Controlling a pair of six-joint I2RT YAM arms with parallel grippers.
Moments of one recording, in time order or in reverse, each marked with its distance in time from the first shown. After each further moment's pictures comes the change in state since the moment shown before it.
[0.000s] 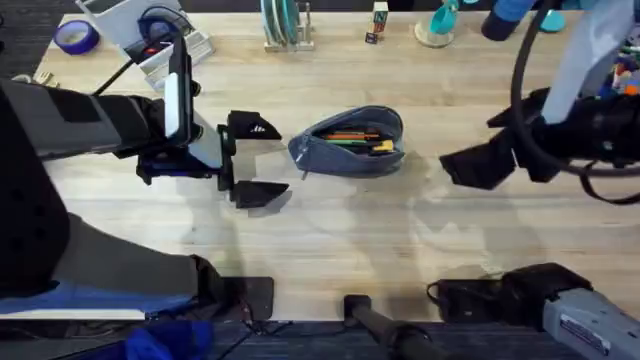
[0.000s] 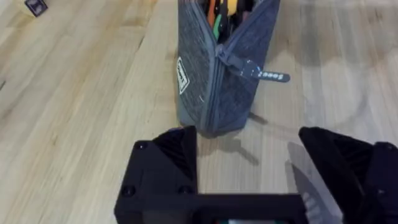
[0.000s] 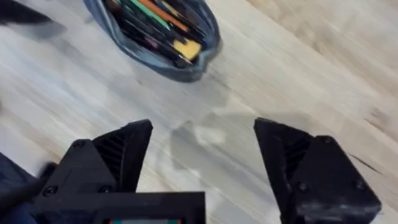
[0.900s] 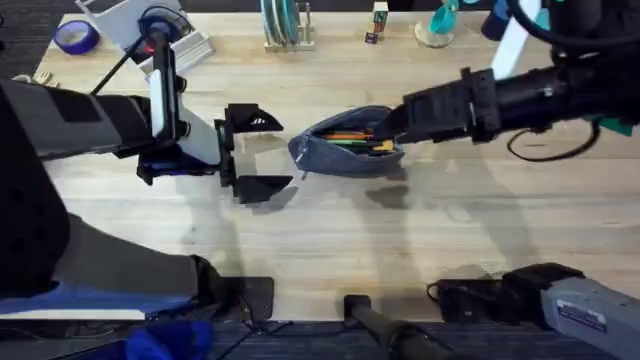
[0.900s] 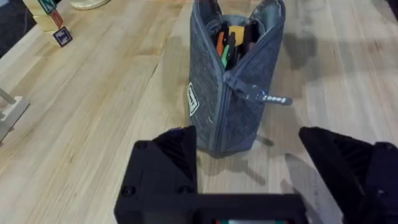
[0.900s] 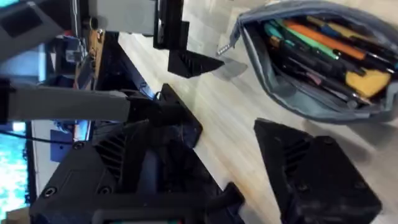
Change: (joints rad) left arm 0.000 0.000 0.000 0.007 0.117 0.003; right arm 0.015 0.273 0.000 0.175 -0.696 0.464
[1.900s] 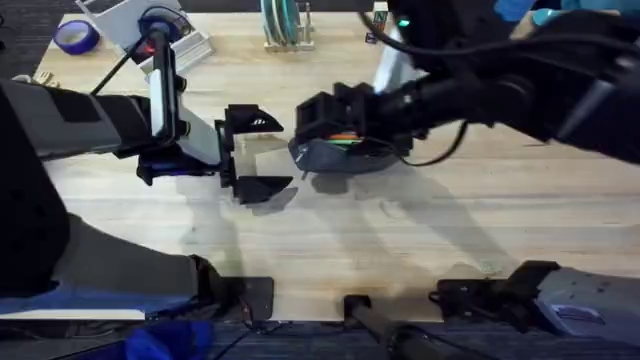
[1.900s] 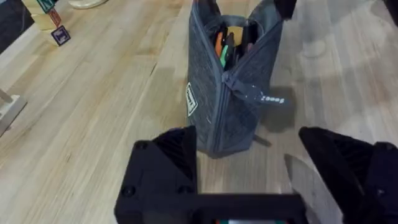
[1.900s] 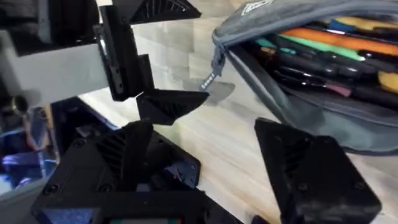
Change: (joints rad) left arm 0.000 0.000 0.000 -0.011 0.000 0.000; right arm 0.466 0.194 0.071 0.274 0.517 0.606
